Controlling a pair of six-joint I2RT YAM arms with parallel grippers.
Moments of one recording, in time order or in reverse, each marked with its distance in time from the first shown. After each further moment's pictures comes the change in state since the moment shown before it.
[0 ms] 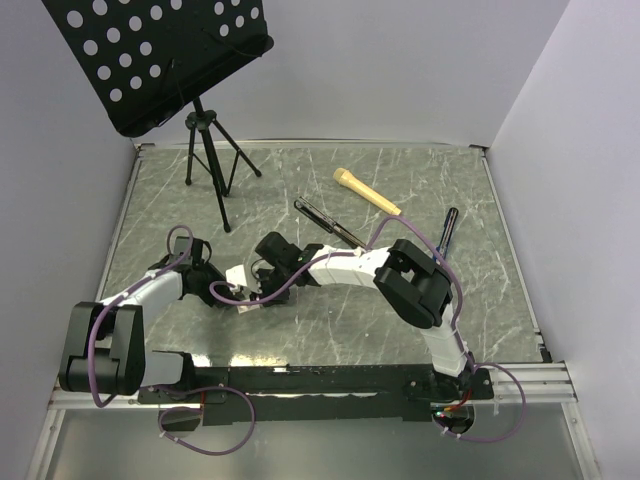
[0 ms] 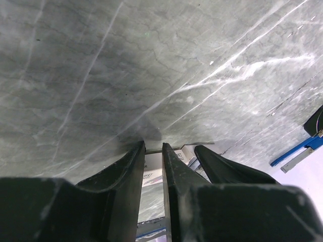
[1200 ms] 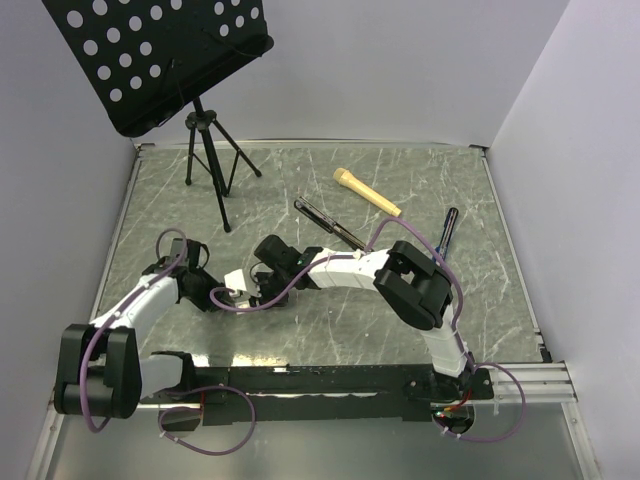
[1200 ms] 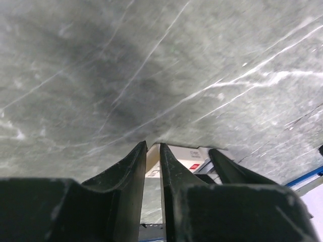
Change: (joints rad) left arm -0.004 -0.107 0.020 -0.171 -0.142 -0.037; right arm 0.016 -0.006 -0.018 0.021 -0.005 -0.026
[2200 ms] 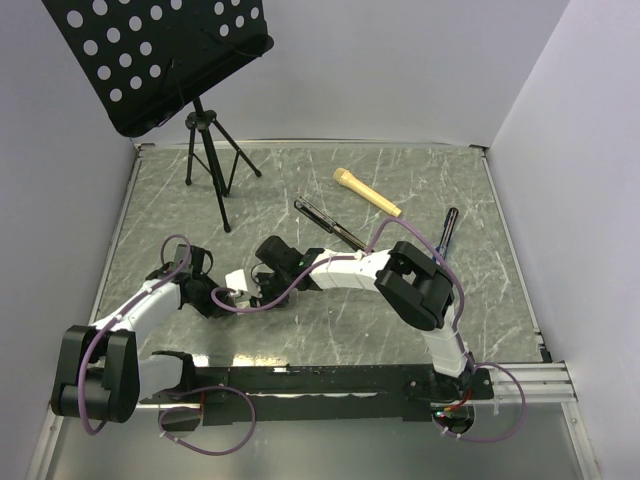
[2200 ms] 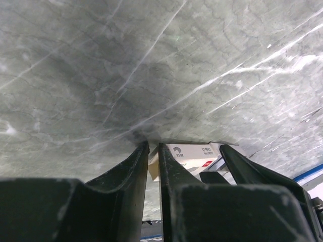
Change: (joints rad) left arm -0.038 -0.020 -0.060 0.027 0.016 -0.024; right arm 0.000 -0.010 -0.022 0.026 -0.002 0.018
